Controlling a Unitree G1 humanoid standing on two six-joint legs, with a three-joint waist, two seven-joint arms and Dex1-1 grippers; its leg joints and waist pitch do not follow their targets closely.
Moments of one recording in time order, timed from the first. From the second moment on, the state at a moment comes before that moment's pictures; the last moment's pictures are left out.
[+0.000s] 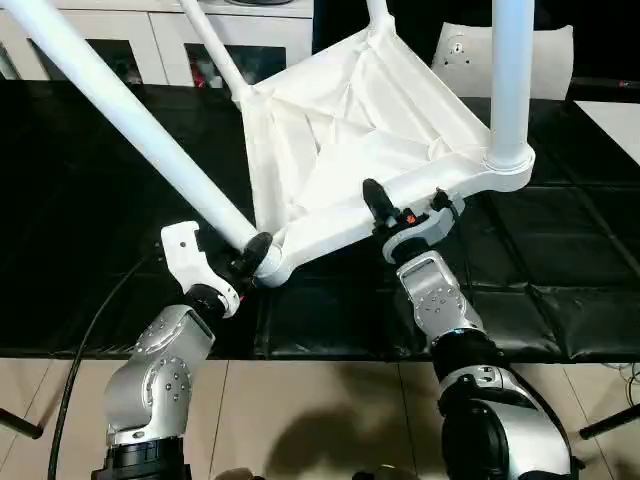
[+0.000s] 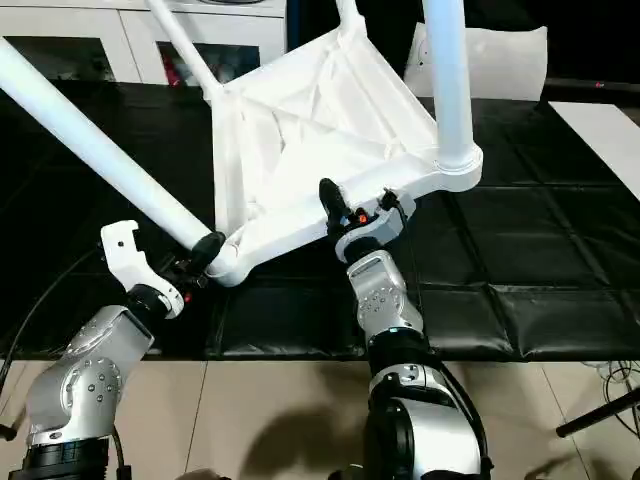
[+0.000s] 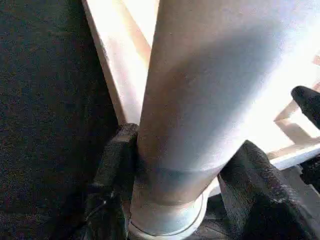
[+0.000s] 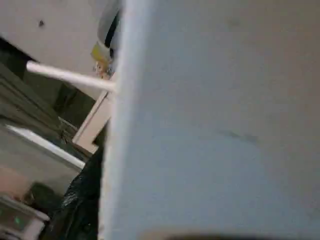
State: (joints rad) left arm -0.17 0.00 0.19 -0.10 -0.44 0.56 -0.24; right arm -0.71 0.13 -0.40 0.85 0.63 0.06 0.42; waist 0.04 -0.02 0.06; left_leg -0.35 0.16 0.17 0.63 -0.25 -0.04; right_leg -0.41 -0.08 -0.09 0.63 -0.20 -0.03
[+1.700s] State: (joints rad) left arm -0.26 0.15 0.10 0.12 -0.52 0.31 -0.67; right arm -0.59 0.13 -0.36 0.49 0.57 -0.09 0.12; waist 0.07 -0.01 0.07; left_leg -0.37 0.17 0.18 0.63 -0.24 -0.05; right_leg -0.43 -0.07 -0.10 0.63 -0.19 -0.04
